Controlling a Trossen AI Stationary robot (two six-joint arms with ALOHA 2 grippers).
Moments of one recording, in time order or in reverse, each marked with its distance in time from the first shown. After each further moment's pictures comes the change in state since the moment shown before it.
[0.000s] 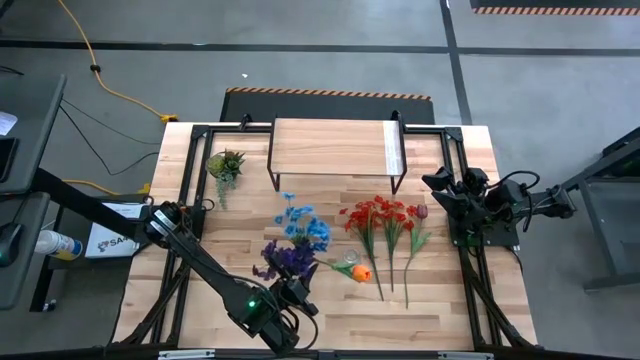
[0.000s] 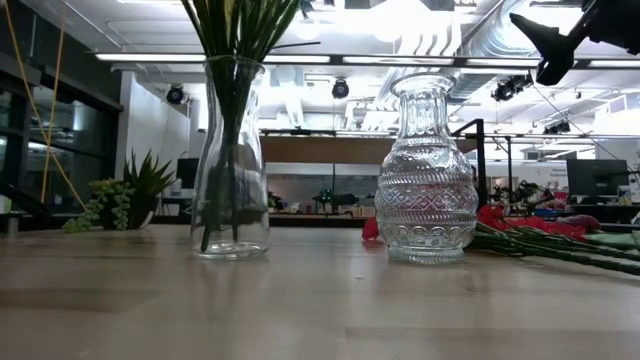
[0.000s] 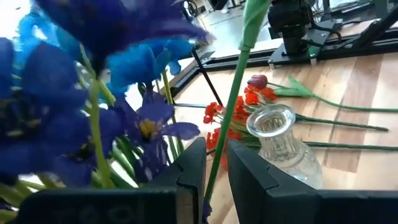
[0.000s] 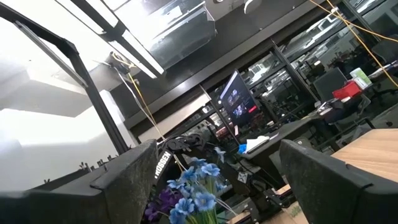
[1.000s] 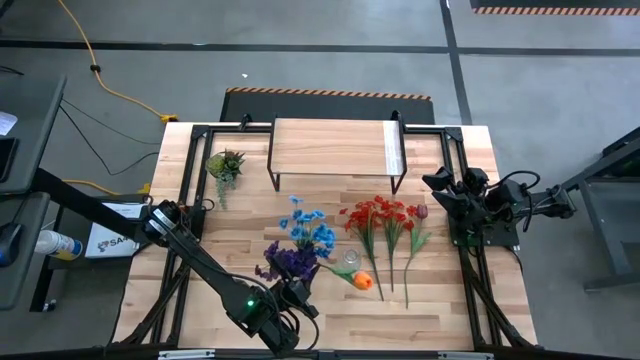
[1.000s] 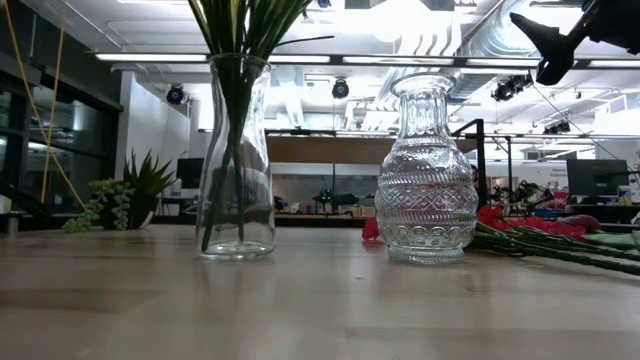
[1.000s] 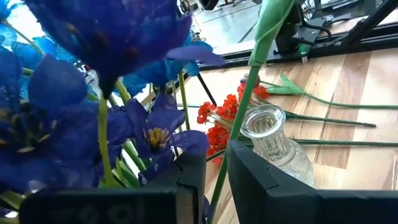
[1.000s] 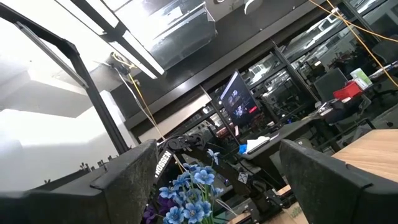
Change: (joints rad) left arm 0.000 -0.013 0.000 0.054 0.019 0.082; right arm 0.000 0.000 0.000 0.003 0.000 0.000
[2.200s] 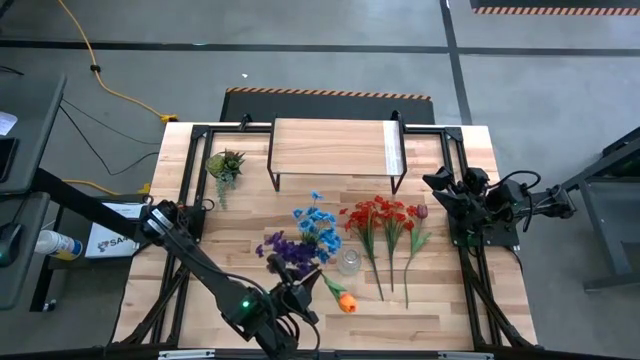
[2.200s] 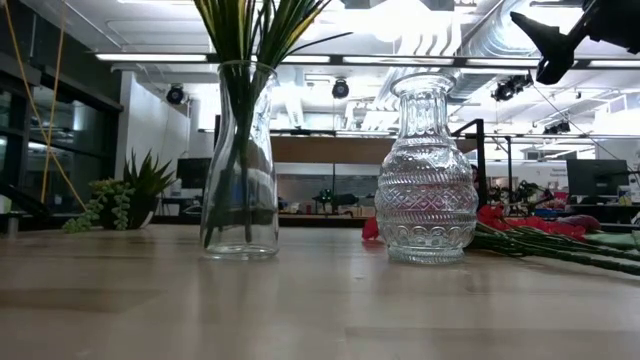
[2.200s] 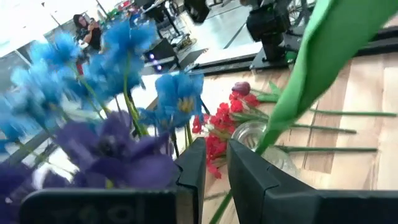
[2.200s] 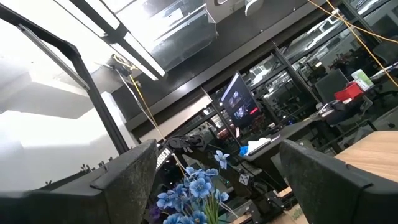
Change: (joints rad) left arm -0.015 -0.008 0.114 -0.047 0.029 0.109; right arm 0.000 0.000 0.000 0.008 0.000 0.000
